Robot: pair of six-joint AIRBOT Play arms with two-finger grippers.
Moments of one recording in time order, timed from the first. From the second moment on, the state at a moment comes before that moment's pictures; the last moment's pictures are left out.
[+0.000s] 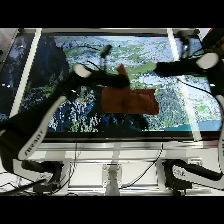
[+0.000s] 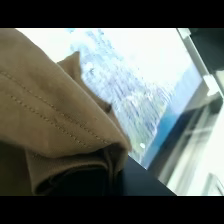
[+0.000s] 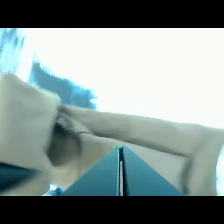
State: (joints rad) left arm -0.60 -1.66 1.47 0.51 -0.71 -1.05; right arm -0.06 -1.28 1.39 -1.07 1.07 1.34
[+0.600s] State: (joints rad) left arm -0.78 -1.71 1.47 0.51 -0.41 -1.05; right arm -0.16 -1.23 1.38 -1.30 1.09 1.33
